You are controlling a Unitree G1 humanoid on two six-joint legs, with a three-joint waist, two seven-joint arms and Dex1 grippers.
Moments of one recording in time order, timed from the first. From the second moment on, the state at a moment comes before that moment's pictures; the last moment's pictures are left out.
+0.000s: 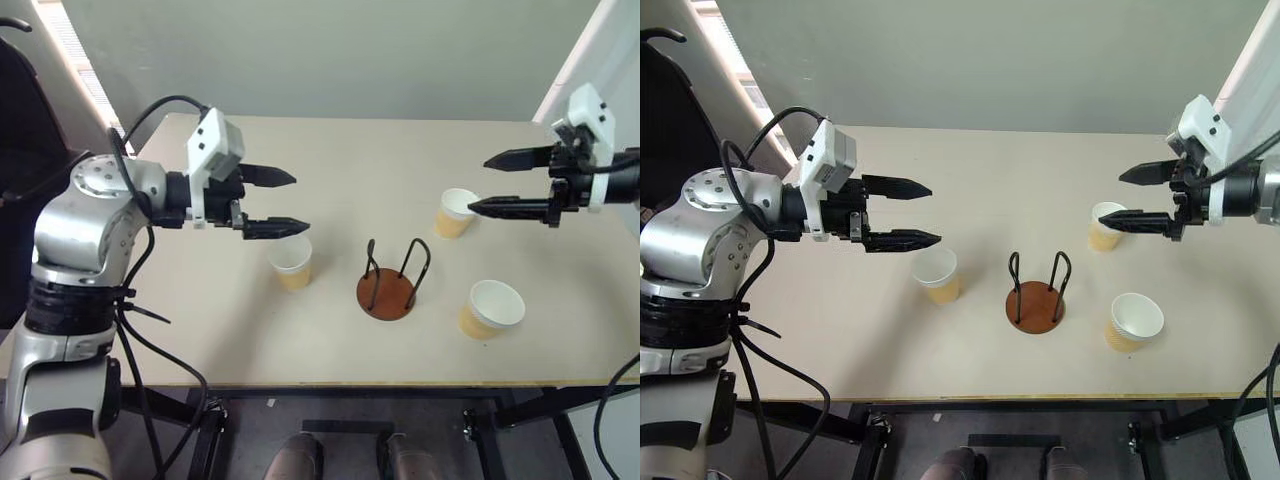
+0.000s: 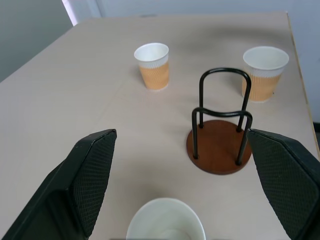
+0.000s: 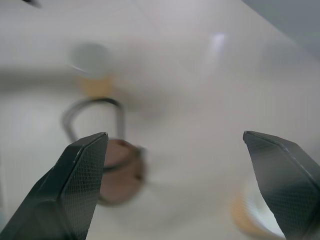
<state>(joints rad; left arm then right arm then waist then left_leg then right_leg) -0.87 0.83 0.00 -0.03 -0.49 0.67 -1.20 -0.96 -1.09 0.10 0.10 0.44 0.70 1.20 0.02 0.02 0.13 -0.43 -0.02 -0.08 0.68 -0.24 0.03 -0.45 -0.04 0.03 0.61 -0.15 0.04</state>
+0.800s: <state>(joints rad) -0.85 0.83 -0.01 -0.01 -0.50 0.66 -1.22 -1.28 -0.72 0.41 1.05 -0.24 0.02 1.17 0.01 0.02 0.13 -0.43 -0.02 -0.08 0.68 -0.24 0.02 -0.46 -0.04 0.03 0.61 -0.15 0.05</state>
